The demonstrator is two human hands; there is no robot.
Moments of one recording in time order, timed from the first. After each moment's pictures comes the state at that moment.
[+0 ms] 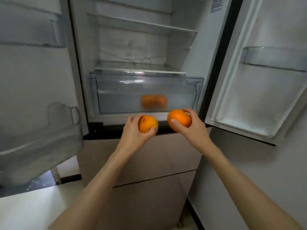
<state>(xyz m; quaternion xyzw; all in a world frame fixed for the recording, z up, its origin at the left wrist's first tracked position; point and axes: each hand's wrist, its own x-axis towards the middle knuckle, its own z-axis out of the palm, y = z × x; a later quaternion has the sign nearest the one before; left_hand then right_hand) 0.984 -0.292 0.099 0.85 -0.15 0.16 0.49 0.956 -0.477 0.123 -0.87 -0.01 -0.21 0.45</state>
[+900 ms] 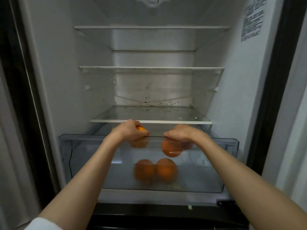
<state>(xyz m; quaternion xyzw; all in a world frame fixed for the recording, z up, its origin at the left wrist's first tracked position) 1.242 -0.335 0.228 0.96 0.02 0.10 0.25 1.259 -0.524 0.237 -0.97 -0.09 0.04 0.21</state>
